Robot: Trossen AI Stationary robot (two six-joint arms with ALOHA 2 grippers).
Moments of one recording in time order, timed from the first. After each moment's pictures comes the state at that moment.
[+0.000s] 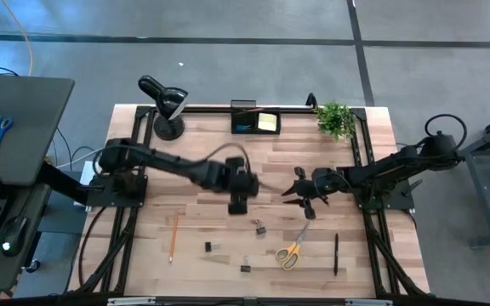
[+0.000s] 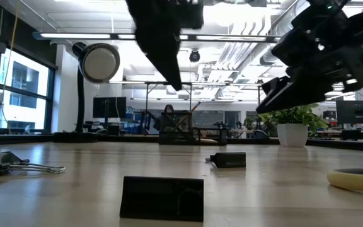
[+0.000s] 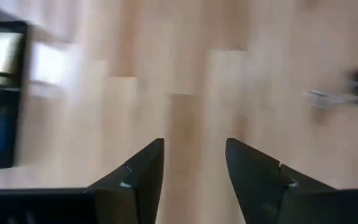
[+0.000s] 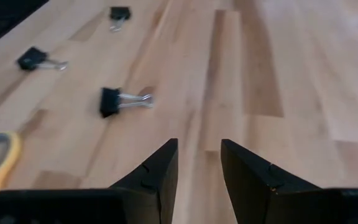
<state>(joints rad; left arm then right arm) -0.06 1.86 1.48 -0.79 -0.33 -0.11 0.10 1.30 0.31 0.46 -0.08 -0.04</state>
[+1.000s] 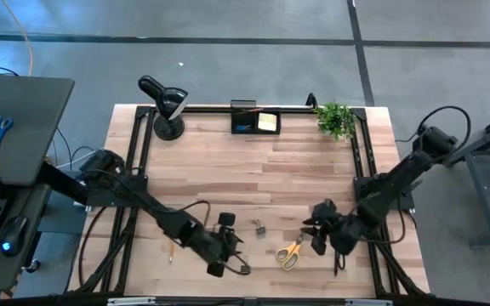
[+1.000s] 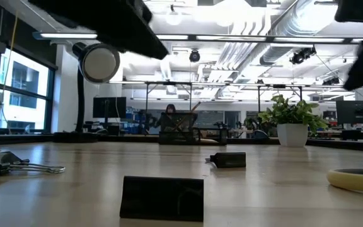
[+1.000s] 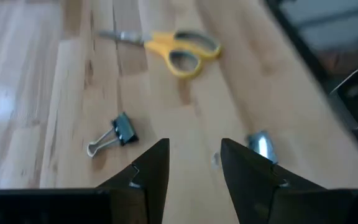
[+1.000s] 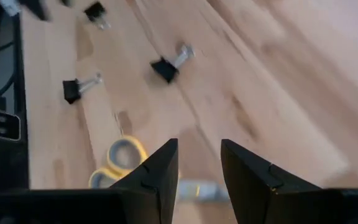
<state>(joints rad) -0.48 1.78 1.06 -0.01 -0.37 -0.17 0.80 1.30 0.67 -0.36 0.59 1.19</state>
